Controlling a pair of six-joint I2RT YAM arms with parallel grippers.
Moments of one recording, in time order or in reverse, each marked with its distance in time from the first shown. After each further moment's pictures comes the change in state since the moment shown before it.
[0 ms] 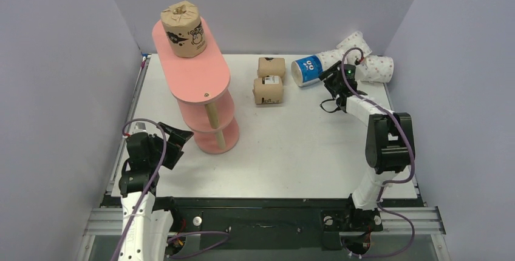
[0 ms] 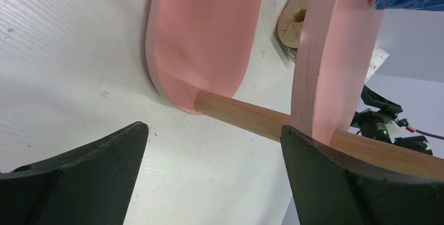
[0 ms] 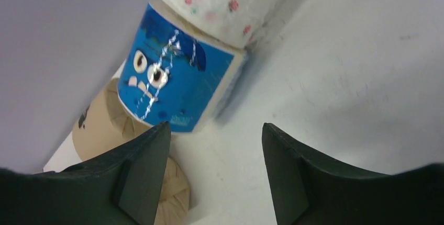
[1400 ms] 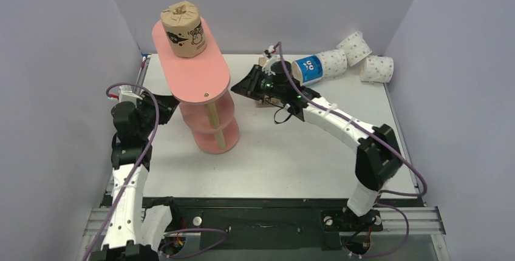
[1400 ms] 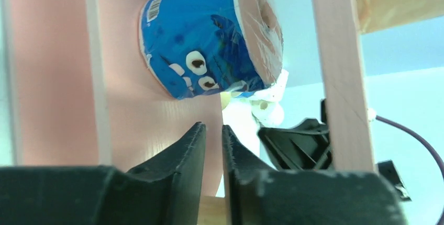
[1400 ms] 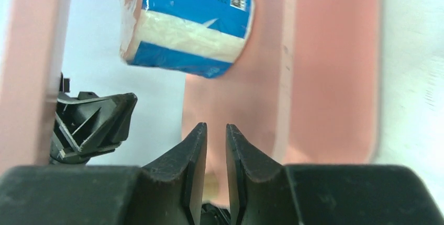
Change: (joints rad) left arm -0.013 0.323 0.238 0.489 0.090 -0.082; right arm 0.615 0.034 0.367 -0.111 -0.447 0.071
